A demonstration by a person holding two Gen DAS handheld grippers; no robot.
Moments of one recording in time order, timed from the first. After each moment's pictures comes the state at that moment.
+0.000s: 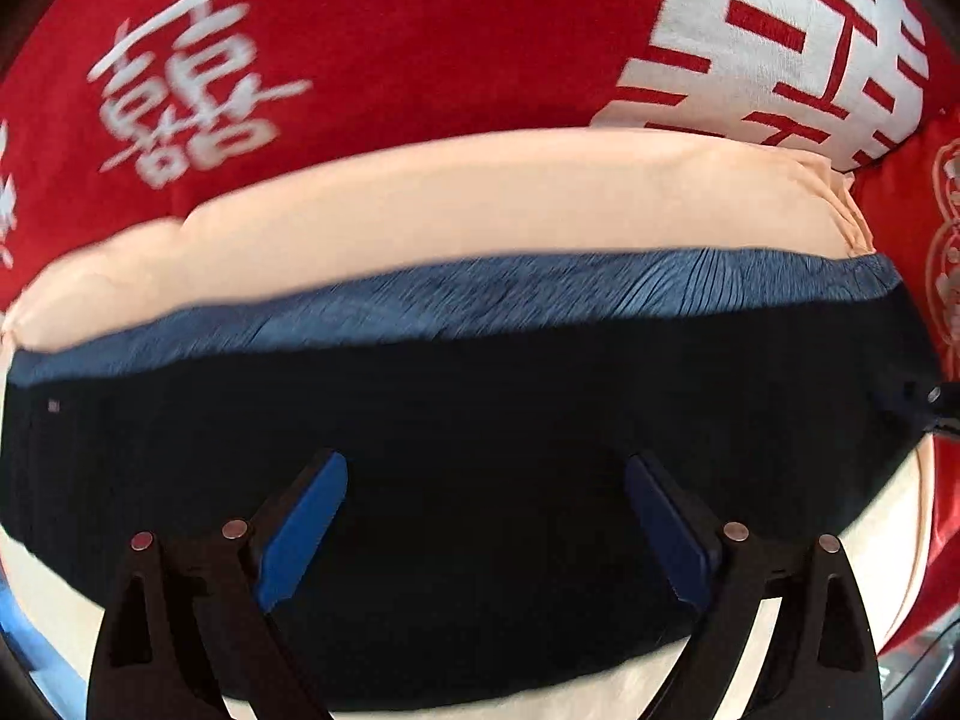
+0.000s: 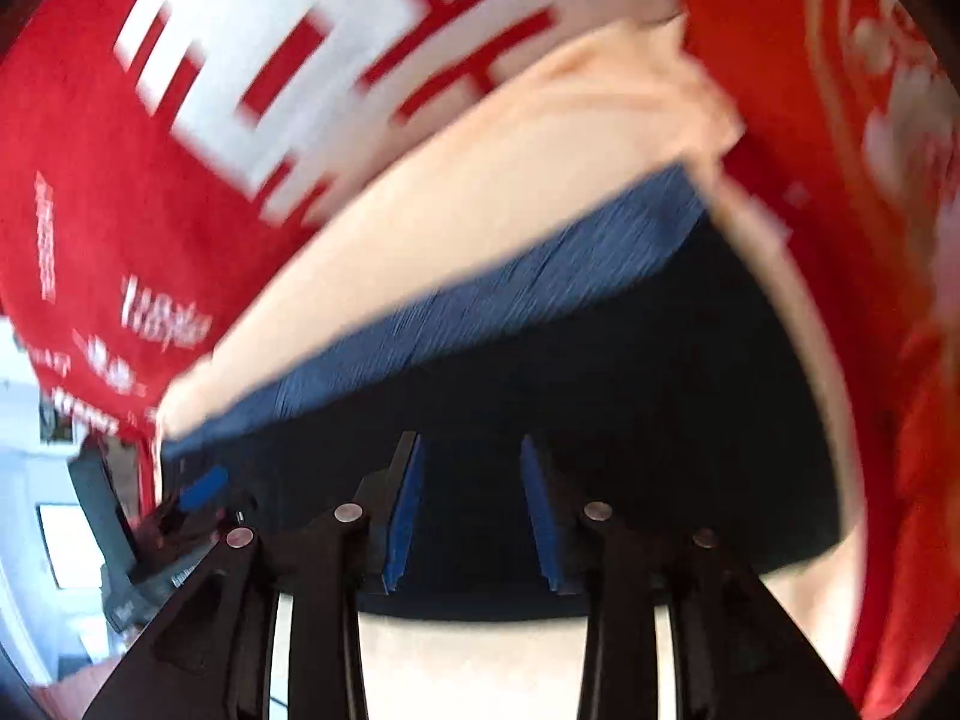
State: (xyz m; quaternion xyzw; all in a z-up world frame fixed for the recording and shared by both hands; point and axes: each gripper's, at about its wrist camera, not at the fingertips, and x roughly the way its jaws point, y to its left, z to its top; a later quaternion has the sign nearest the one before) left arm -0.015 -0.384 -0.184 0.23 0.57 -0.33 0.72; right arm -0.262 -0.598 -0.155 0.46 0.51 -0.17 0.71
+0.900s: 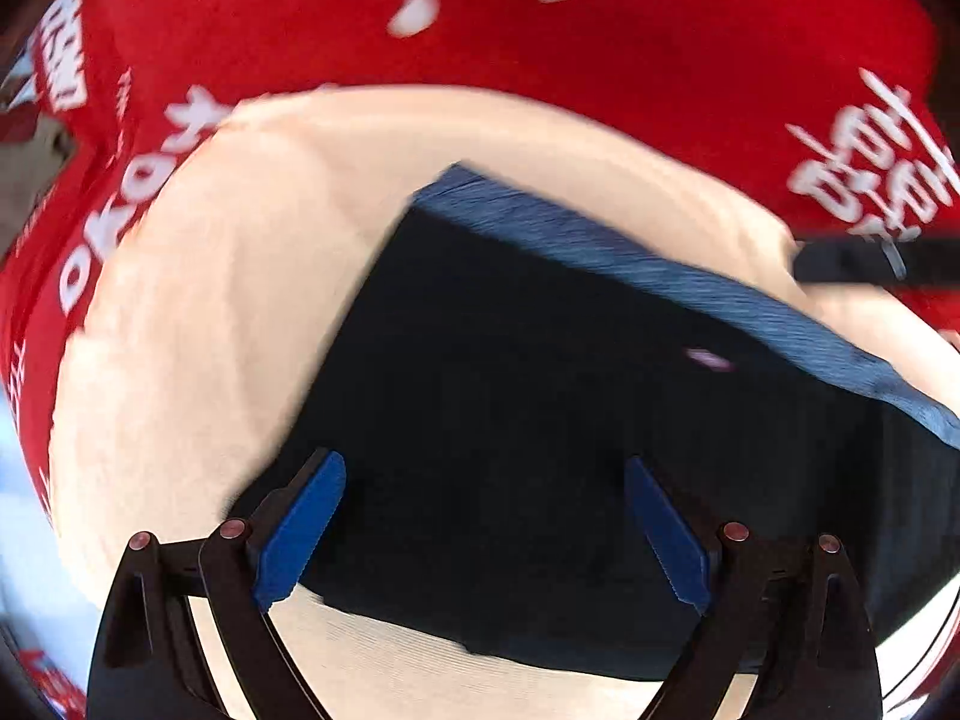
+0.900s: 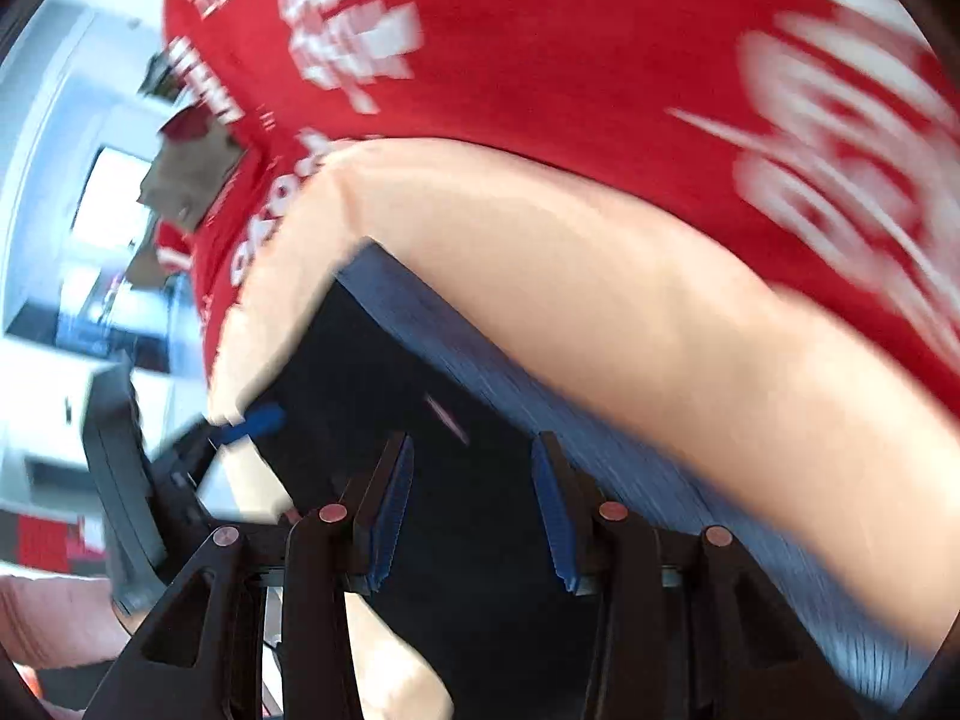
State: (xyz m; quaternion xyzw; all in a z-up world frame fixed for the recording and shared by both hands) left arm 0.245 -0.040 -0.207 0.12 0.58 -0.16 0.79; right arm 0.197 -0.249 -0.172 0.23 0.61 0.18 0.73
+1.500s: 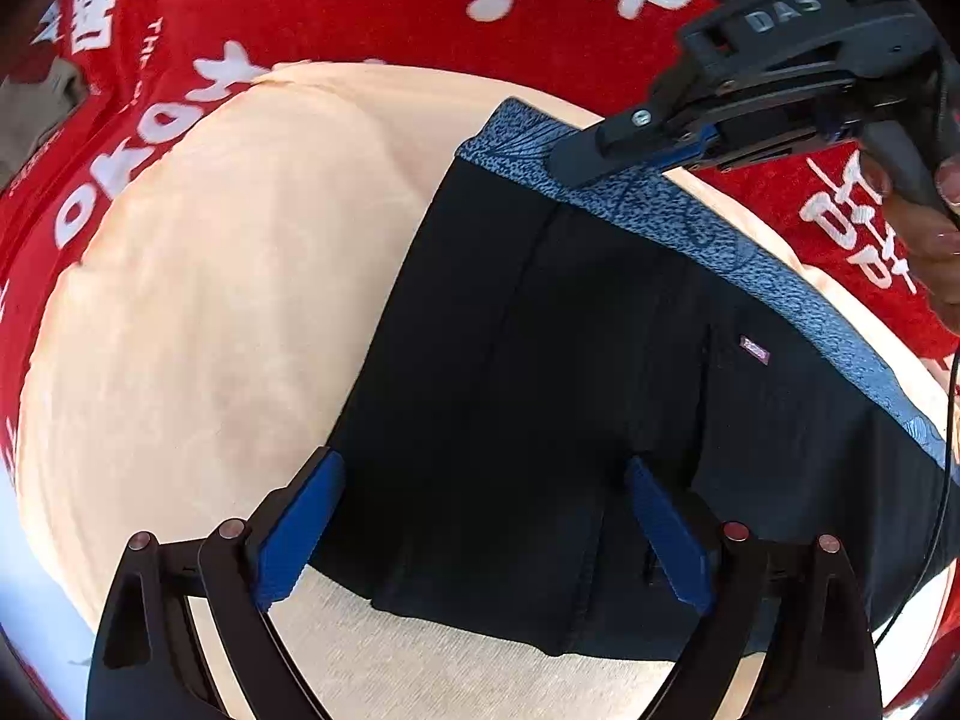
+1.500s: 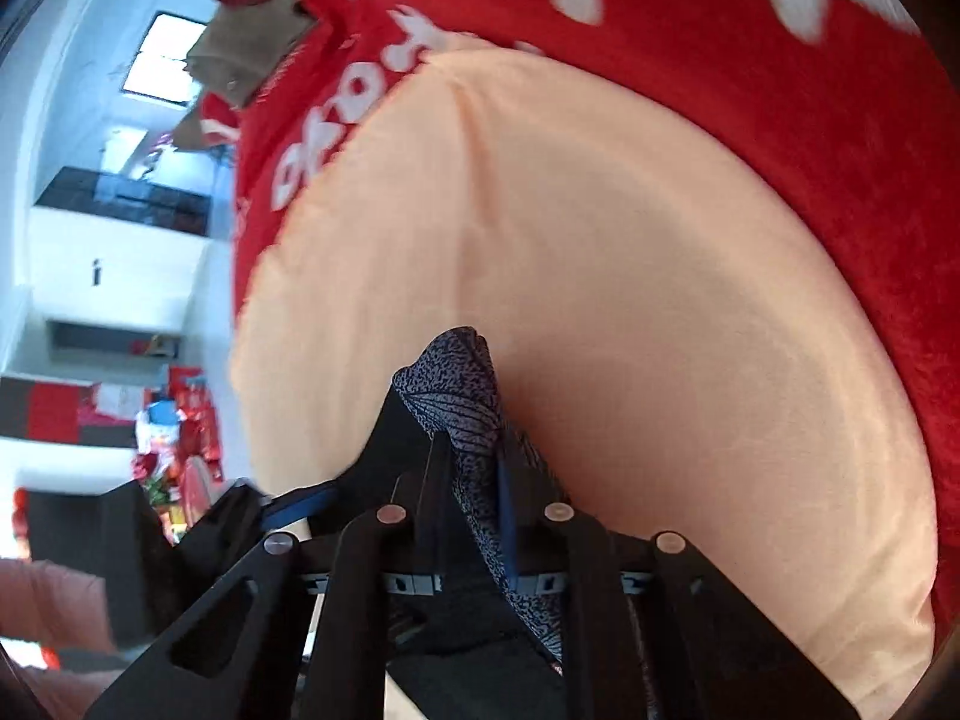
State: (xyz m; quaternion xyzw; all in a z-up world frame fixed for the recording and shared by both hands) left arm 0.241 0.002 -0.213 0.06 0.58 -0.17 0.79; right arm 0.295 -0.142 -0.198 0.16 0.67 0.31 0.66
